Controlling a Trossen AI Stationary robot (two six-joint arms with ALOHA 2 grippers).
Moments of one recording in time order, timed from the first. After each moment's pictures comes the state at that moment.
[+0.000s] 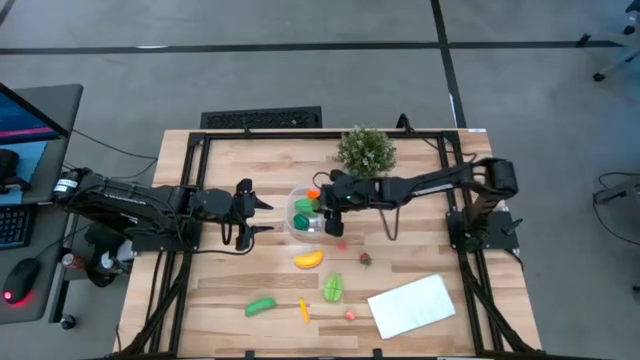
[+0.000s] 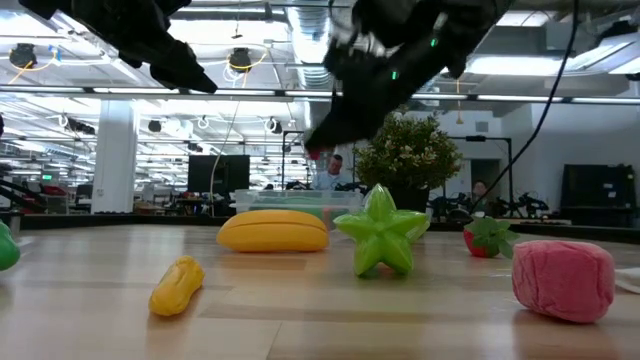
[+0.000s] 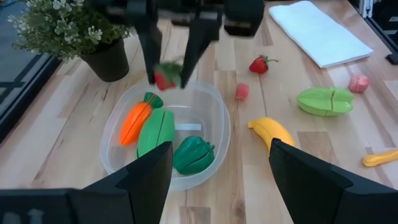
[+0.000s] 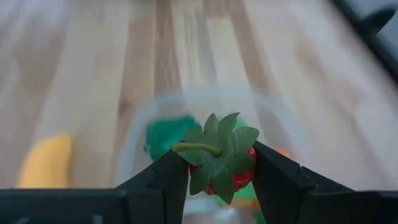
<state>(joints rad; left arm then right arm) -0.12 0.87 0.58 -0.23 -0.17 -0.05 -0.06 1.75 1.06 0.04 0.05 -0.08</state>
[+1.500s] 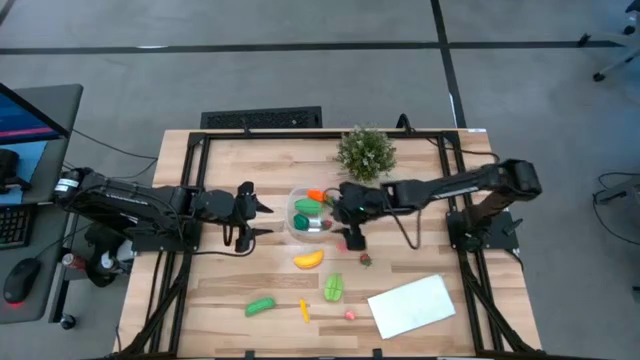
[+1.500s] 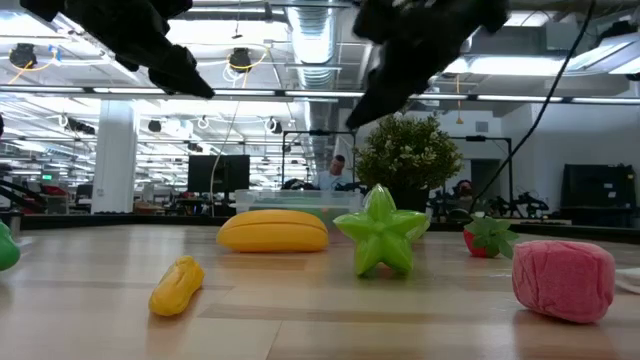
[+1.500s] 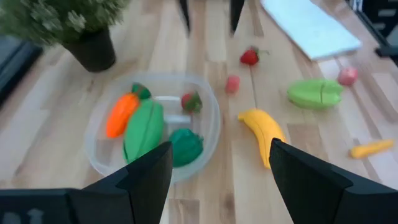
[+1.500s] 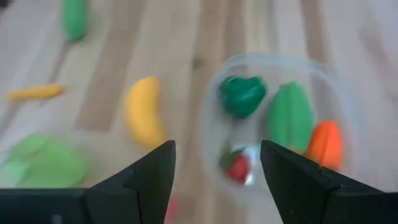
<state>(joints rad) -0.12 0.89 0.58 -0.25 -0.13 -0.07 0.05 1.58 1.07 -0.30 -0.03 -0.12</state>
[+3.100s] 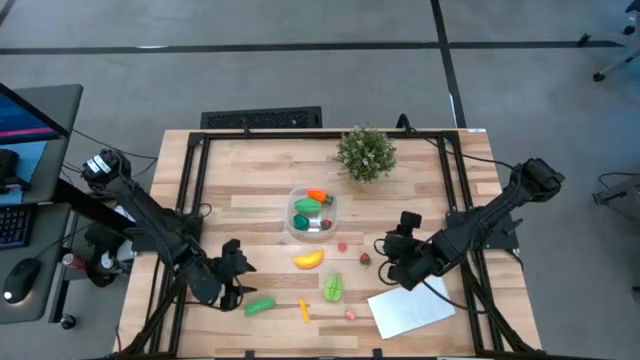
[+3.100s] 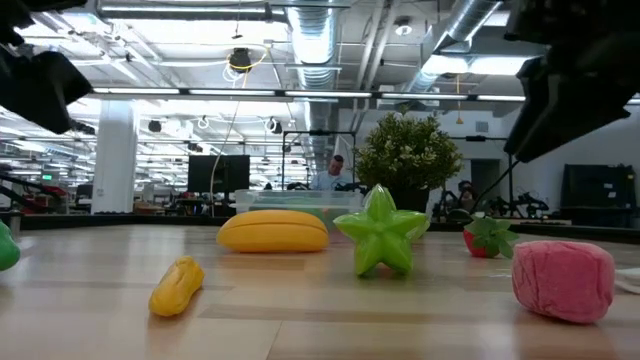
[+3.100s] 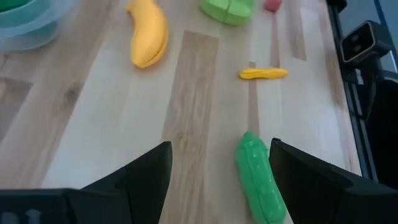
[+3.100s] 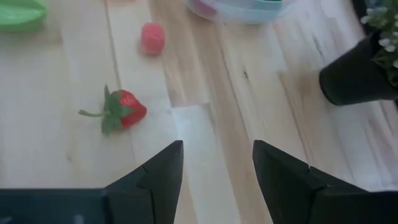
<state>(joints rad) -0.81 1.19 0.59 -0.27 -0.47 -0.86 0.61 1.42 0.83 -0.76 0.66 0.64</state>
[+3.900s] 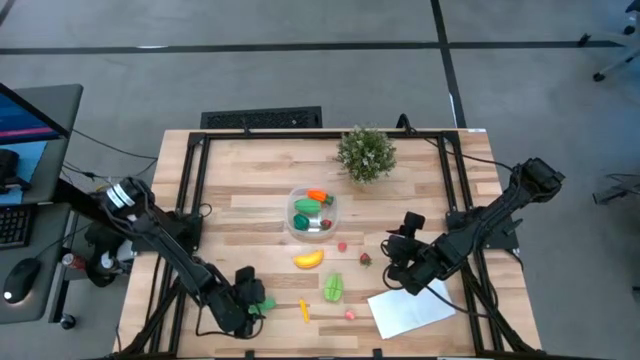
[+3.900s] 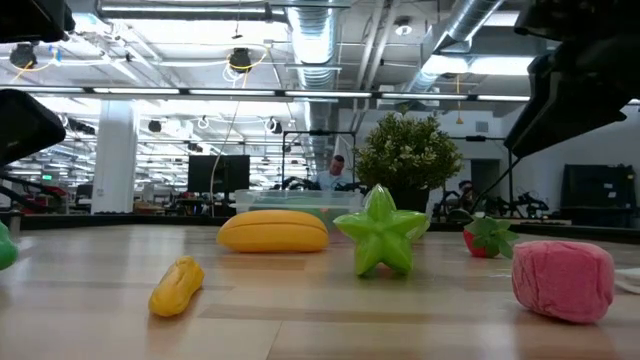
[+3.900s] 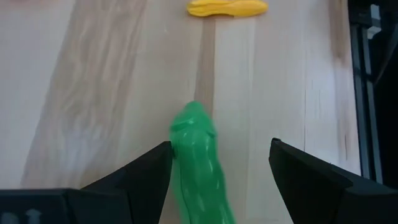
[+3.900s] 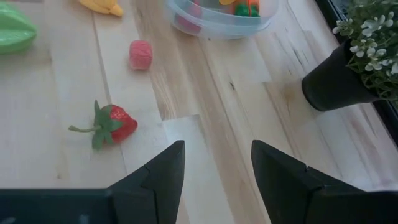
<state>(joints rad) -0.83 1.61 0.77 -0.14 -0.32 -0.92 0.65 1.42 0.80 -0.74 0.77 0.71</state>
